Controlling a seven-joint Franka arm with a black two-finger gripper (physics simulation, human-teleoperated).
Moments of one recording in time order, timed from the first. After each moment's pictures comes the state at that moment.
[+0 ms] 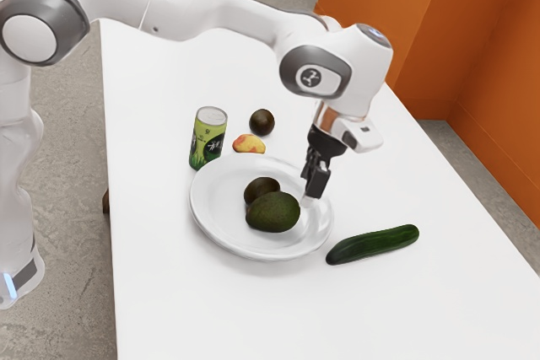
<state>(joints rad) -0.33 0.09 0.10 -1.73 -0.07 1.73 0.14</state>
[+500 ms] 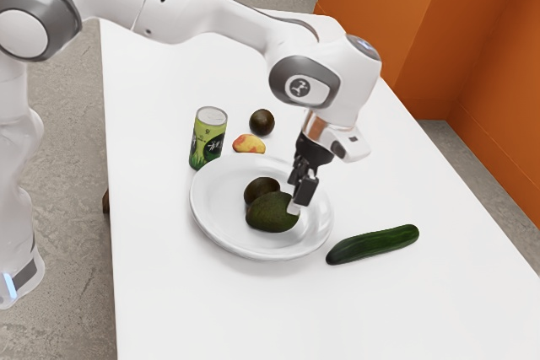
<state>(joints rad) -0.33 0.06 0.09 -1.81 -0.05 1.75 0.10</state>
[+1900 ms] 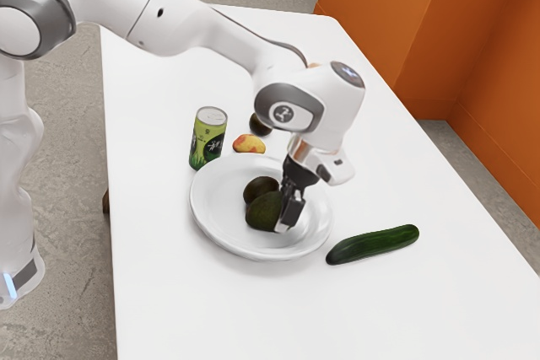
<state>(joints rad) -0.34 0.04 0.08 -1.96 -0.03 1.88 0.07</state>
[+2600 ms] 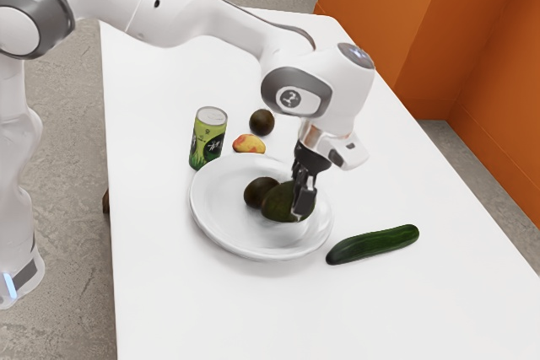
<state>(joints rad) -0.29 0.03 0.02 -1.84 0.02 1.85 0.03</state>
